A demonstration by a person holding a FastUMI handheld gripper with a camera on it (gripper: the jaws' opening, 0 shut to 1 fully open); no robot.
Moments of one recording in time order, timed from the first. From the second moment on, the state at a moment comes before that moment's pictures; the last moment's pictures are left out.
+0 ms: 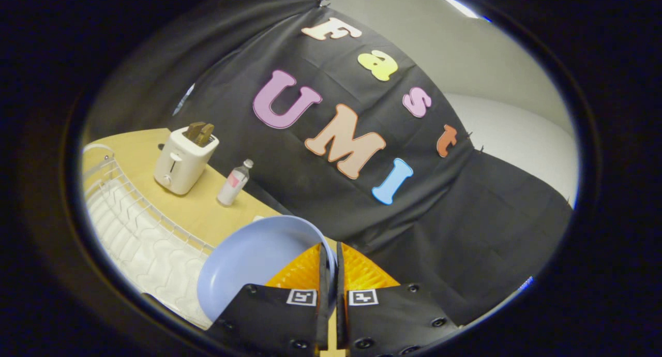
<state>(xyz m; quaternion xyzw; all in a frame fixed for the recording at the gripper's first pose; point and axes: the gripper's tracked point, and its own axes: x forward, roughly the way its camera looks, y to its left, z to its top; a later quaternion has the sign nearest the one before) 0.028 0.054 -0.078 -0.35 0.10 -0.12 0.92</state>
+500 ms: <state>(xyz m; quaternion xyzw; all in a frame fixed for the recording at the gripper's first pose) 0.015 -0.027 -0.040 -0.24 0.10 -0.15 0.95</state>
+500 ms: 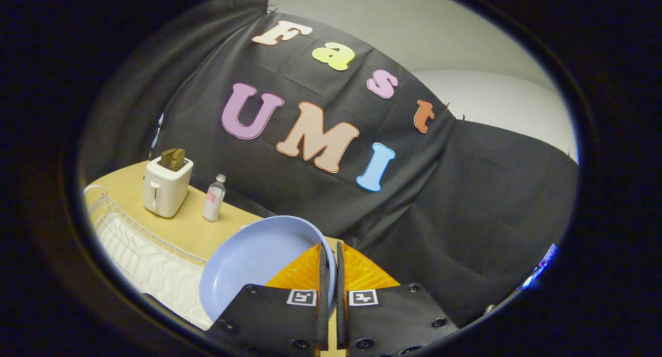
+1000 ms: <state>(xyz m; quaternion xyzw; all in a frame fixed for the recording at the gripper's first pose) -0.010 -0.095 -0.055 -0.20 0.13 -0.15 0.96</state>
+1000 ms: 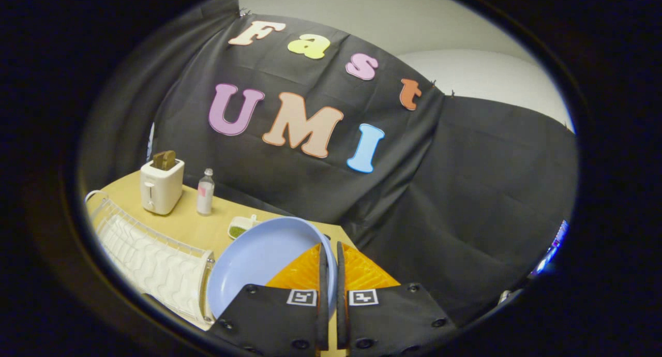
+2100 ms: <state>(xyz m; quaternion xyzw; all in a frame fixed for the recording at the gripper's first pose) -0.064 -0.149 -0.218 -0.03 0.26 -0.09 0.96</state>
